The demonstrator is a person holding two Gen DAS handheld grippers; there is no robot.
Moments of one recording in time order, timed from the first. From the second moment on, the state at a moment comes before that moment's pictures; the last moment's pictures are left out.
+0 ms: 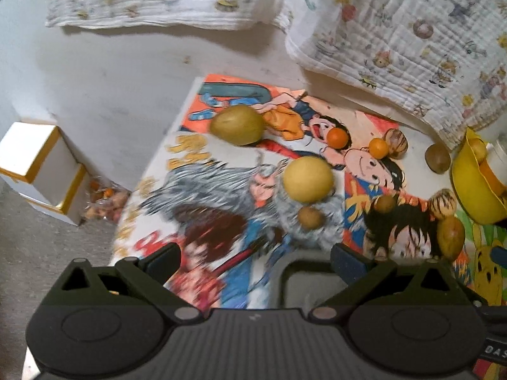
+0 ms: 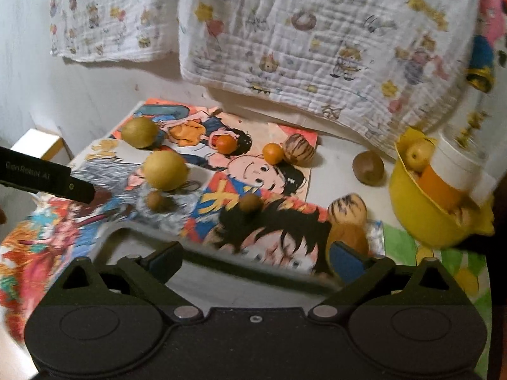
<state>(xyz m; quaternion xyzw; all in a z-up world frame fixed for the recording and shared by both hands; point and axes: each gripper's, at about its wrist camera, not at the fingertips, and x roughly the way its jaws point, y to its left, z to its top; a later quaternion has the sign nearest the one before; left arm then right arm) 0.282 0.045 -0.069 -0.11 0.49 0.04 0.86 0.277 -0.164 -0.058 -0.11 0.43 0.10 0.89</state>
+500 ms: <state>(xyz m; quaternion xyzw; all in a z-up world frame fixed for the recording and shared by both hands) 0.351 0.015 -0.120 -0.12 0.54 0.05 0.83 0.375 -0.172 -0.113 -0.15 0.47 0.18 0.85</state>
